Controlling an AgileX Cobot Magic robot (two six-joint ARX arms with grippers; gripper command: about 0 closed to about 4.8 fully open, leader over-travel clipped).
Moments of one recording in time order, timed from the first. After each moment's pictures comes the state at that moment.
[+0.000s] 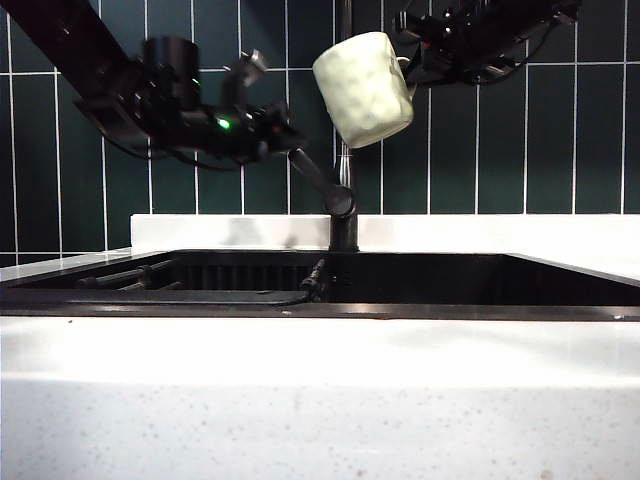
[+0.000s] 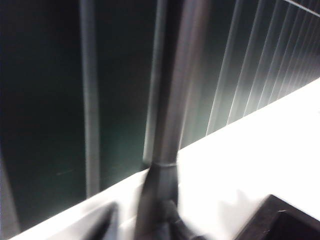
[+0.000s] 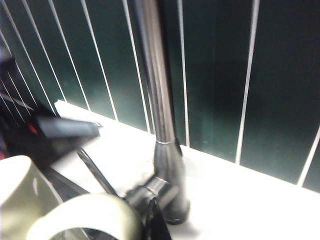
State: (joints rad) left arm -0.25 2.21 1.72 0.57 0.58 -0.10; right arm 0.24 1.71 1.36 0.24 -0.28 0.03
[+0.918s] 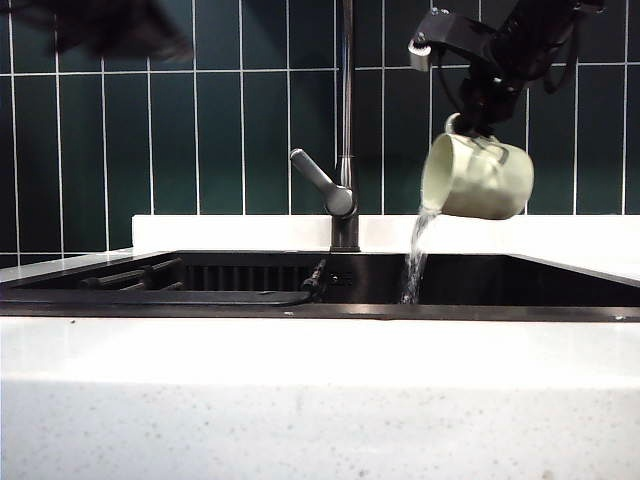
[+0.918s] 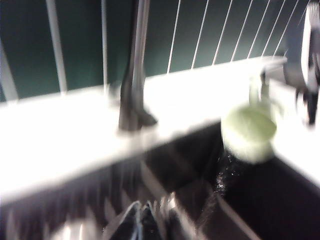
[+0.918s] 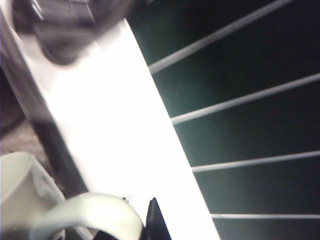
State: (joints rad) left arm -0.24 1.19 0.87 0.17 0.43 -0.03; right arm 0.22 1.67 1.36 -0.06 0.01 -1.04
